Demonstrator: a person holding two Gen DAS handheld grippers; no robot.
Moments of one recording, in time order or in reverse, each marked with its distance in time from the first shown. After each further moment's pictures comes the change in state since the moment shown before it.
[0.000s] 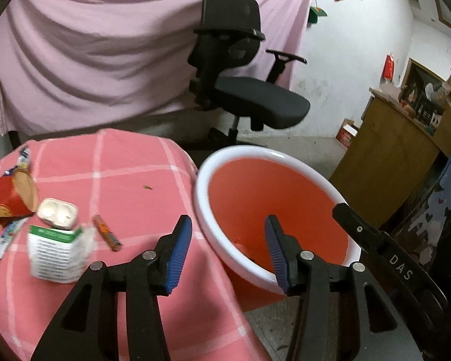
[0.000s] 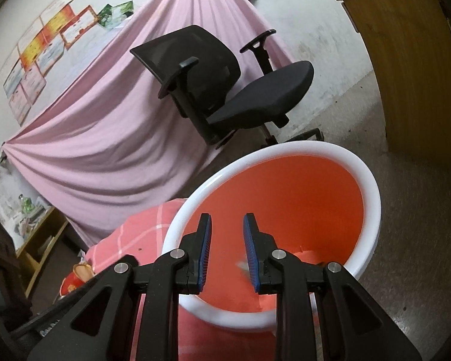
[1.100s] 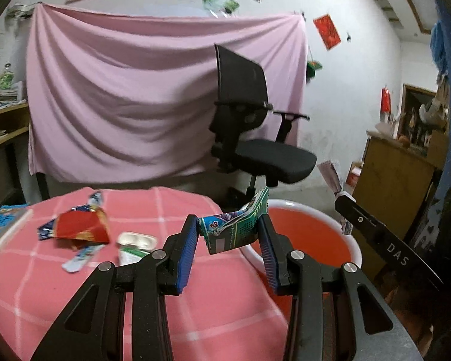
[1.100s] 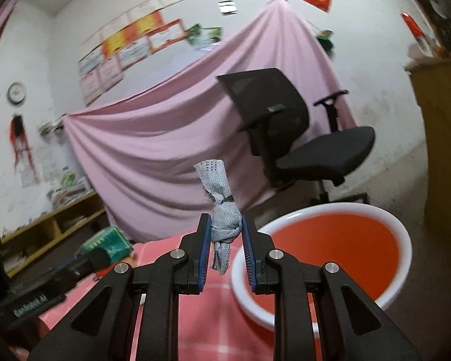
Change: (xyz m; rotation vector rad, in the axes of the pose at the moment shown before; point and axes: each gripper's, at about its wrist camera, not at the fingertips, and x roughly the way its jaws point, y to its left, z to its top) left arm -0.095 0.015 -0.025 0.058 -0.283 0.076; right arm -0.035 0.058 -0.008 -0.230 -0.182 0.199
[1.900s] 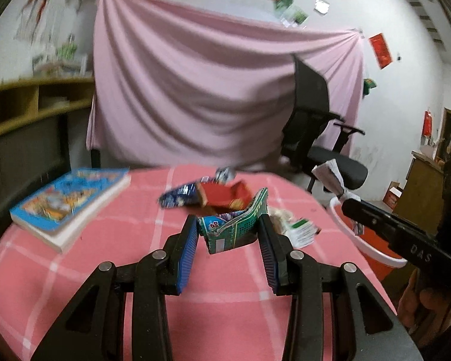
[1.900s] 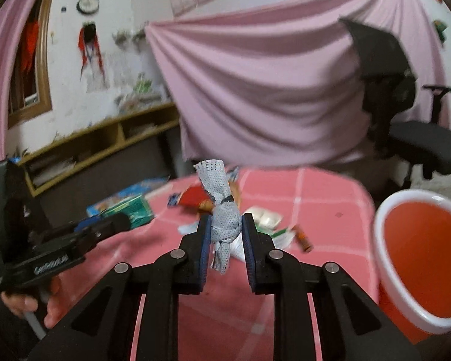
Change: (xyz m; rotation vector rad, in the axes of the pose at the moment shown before) left arm -0.098 0.149 -0.051 -0.134 -0.055 0.188; right arm 0.032 0.139 -0.049 -0.306 0.262 0.336
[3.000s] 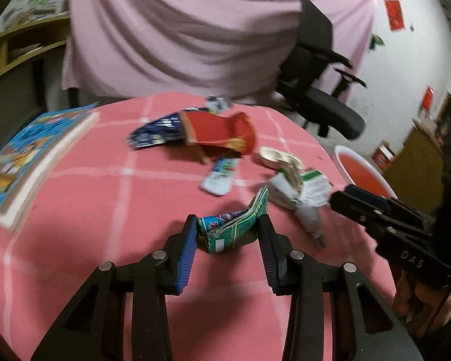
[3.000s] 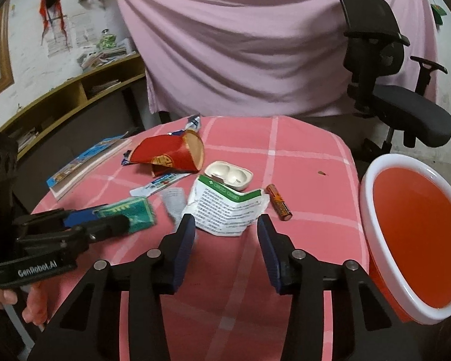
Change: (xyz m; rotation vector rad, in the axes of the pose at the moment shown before) left arm 0.071 0.022 -0.009 -0.070 0.372 -0.071; right arm 0.064 -0.009 -0.010 0.012 0.327 -0.109
